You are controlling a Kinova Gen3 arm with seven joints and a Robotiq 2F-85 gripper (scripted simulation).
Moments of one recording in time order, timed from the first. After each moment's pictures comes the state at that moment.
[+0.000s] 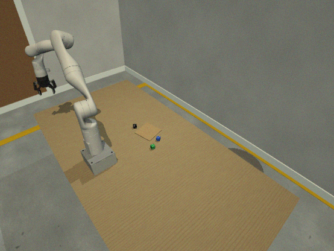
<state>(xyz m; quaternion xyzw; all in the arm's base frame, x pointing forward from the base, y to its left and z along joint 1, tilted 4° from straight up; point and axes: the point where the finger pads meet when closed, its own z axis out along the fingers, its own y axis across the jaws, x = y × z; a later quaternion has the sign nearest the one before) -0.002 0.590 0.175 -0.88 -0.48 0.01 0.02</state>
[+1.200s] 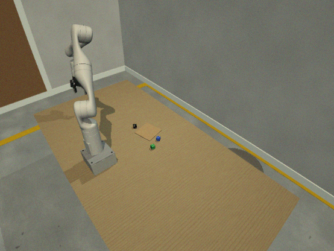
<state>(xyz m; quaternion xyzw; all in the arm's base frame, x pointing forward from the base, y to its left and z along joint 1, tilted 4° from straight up) 0.205 0.492 0.133 -0.97 -0.23 0.03 0.01</state>
